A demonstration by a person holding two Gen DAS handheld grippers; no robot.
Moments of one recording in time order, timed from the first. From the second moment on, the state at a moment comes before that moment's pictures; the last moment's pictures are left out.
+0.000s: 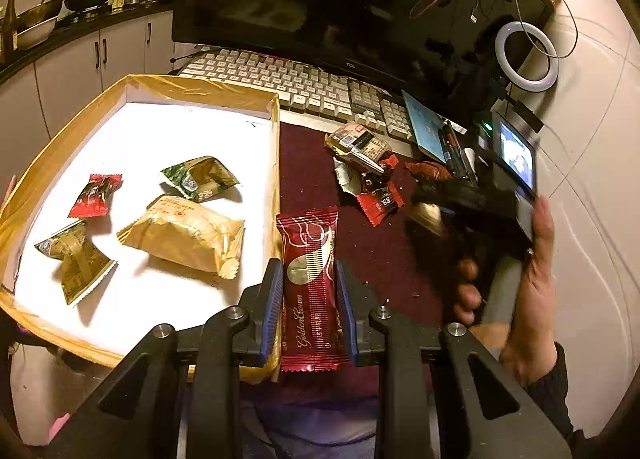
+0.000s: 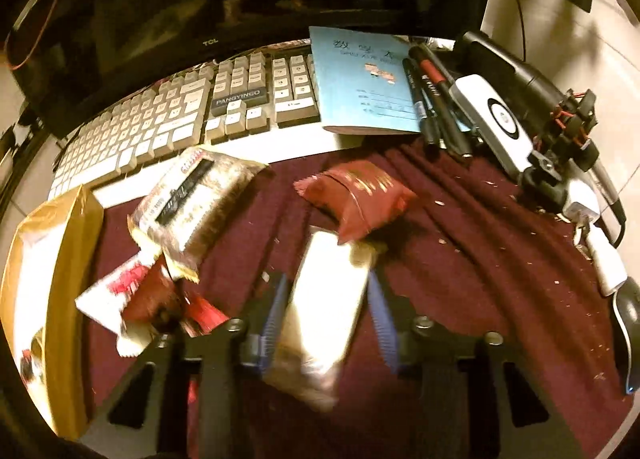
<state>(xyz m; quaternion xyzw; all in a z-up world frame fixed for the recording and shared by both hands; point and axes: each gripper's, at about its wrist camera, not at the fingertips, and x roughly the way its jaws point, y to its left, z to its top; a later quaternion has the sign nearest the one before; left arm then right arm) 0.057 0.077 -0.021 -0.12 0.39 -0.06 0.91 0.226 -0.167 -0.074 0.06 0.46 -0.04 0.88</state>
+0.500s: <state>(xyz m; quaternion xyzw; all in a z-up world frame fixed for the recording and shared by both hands) 0.050 0.086 -0.015 -0.13 0.39 -0.06 0.91 0.118 -0.174 -0.057 0.10 0.40 0.14 0.90</state>
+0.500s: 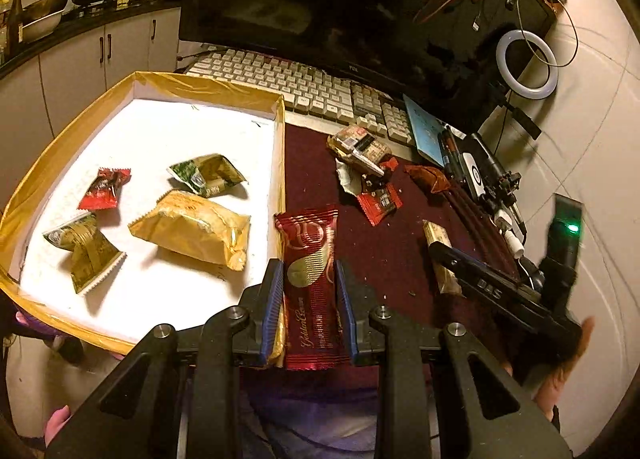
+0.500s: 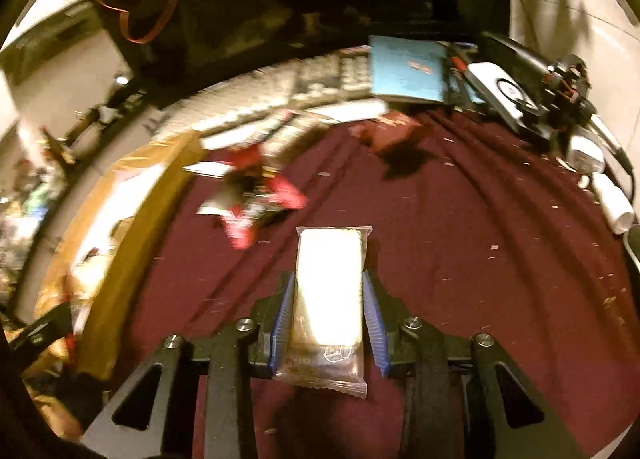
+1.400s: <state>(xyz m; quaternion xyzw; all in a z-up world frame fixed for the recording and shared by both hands) 0.067 0.128 -0.044 -0.14 0.43 -0.01 0.89 0.143 -0.043 -0.013 0.08 0.37 0.35 0.86</state>
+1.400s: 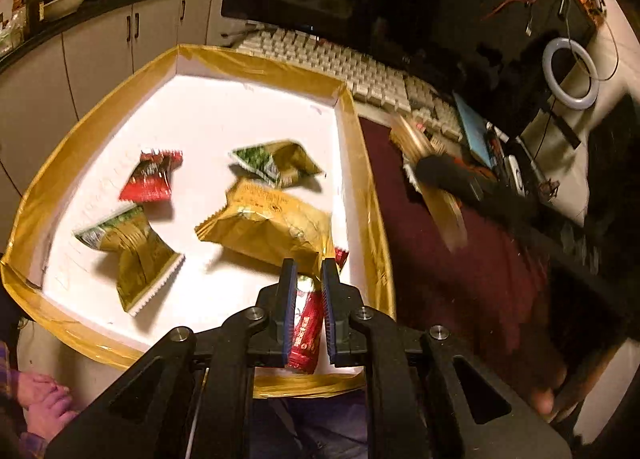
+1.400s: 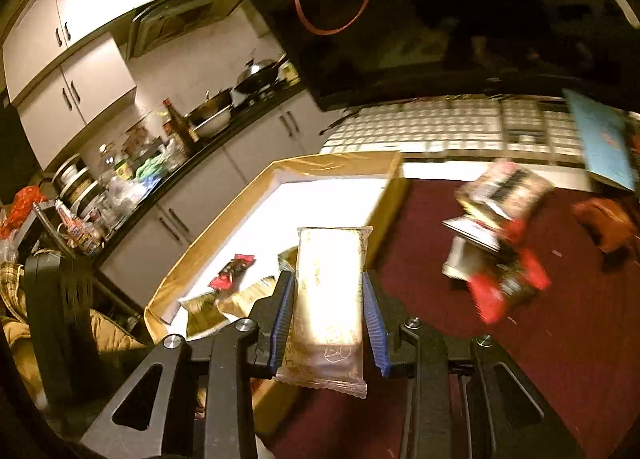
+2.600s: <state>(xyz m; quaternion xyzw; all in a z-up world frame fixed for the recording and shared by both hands) 0.077 0.062 -0.010 -0.10 0.38 -0.07 0.92 0.144 -0.209 -0.045 0.18 0.36 0.22 0.89</state>
